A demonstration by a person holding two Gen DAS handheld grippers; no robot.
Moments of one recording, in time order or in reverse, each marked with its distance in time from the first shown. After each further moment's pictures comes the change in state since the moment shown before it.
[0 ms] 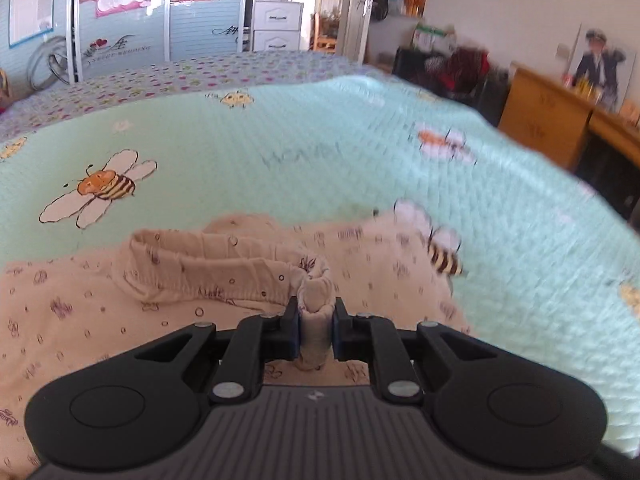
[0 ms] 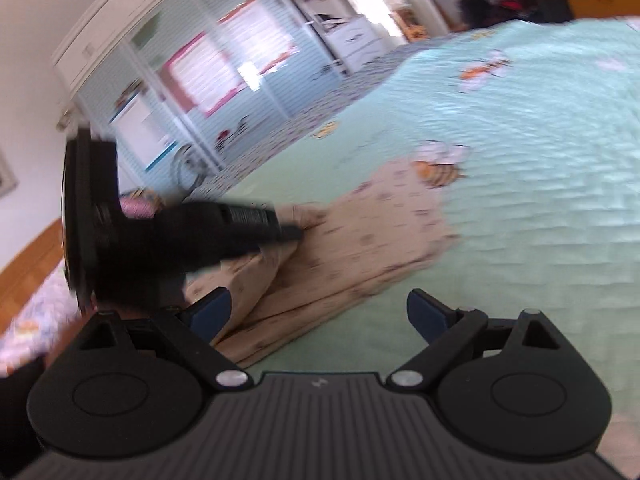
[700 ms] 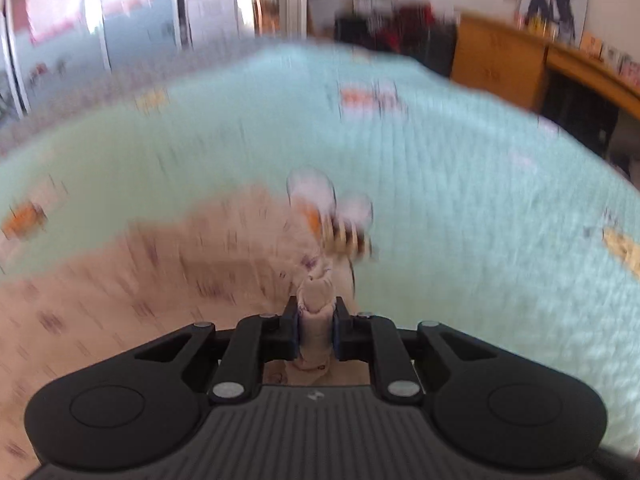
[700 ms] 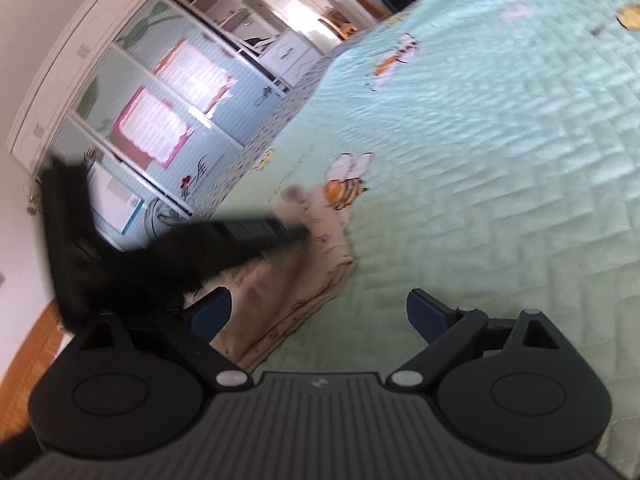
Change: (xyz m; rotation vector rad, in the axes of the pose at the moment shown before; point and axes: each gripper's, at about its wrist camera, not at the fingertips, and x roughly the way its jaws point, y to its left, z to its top) left arm 0.032 -0.095 -0.002 0.162 0.069 -0.088; right arm -0.007 -0.074 0.016 0.251 -0.038 -0.050
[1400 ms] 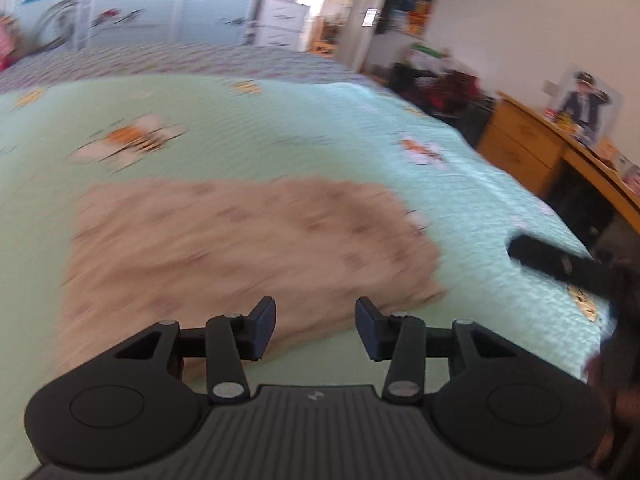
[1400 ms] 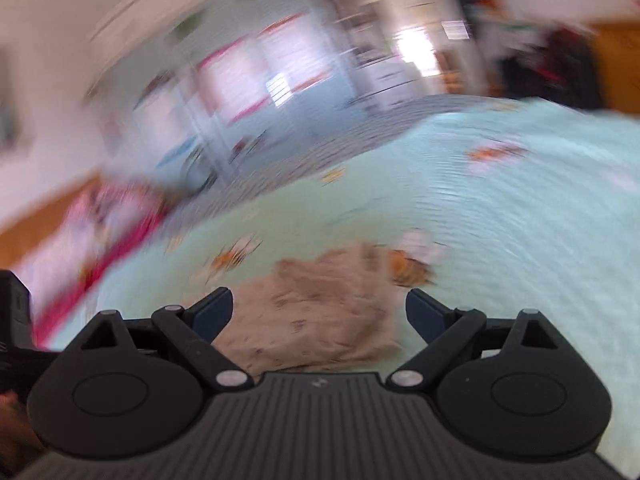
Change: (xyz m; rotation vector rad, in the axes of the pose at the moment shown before) left arm -0.131 0.109 -0.090 -0.329 -0.095 -0.025; right arm 0.007 0.079 0.037 -0.578 0.017 0.109
